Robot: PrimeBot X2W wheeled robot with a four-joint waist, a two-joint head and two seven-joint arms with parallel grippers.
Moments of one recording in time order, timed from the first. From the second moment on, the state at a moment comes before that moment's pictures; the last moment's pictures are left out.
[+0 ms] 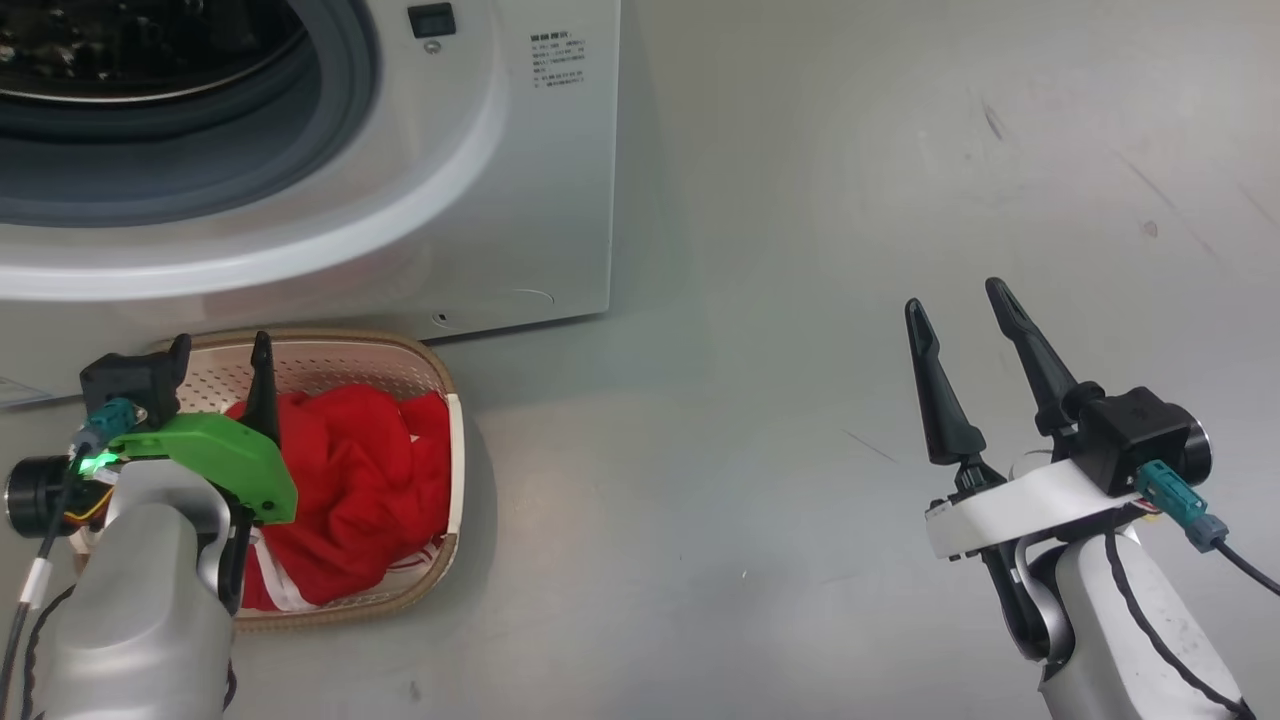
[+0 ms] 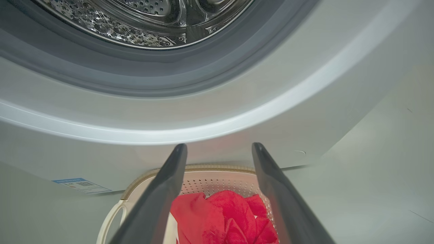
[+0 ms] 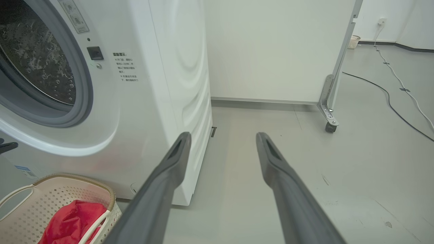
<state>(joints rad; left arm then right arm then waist) -0.61 0.13 -0.06 0.94 -0.25 -0.09 -0.24 -0.21 -0.11 0.23 0.12 0.27 0.04 -0.24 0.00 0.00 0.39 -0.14</state>
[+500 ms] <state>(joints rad) -0.51 0.09 -0.06 0.74 -0.25 -0.11 -0.25 -0.12 -0.11 0.20 0.15 0.29 0.03 -0.24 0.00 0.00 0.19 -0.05</state>
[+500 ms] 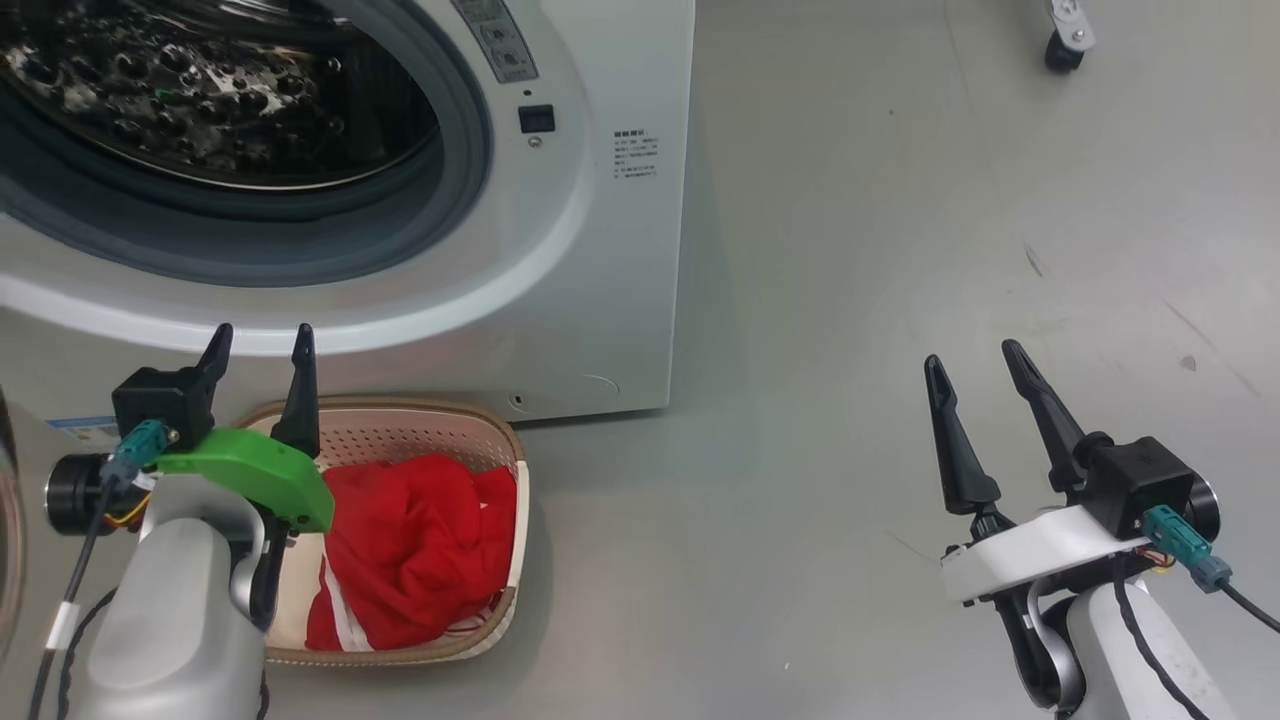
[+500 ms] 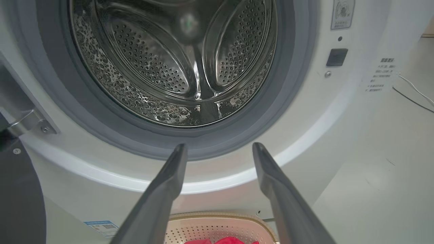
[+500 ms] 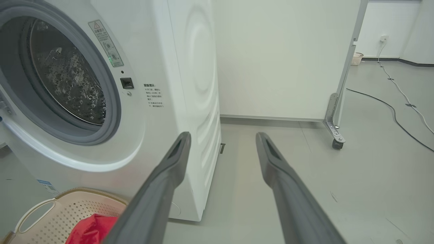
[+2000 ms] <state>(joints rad) -0.07 0.05 -0.08 0.32 -0.27 -0.12 -0.25 0.03 -0.12 0.18 0.09 0.30 0.00 -0.24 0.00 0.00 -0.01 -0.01</state>
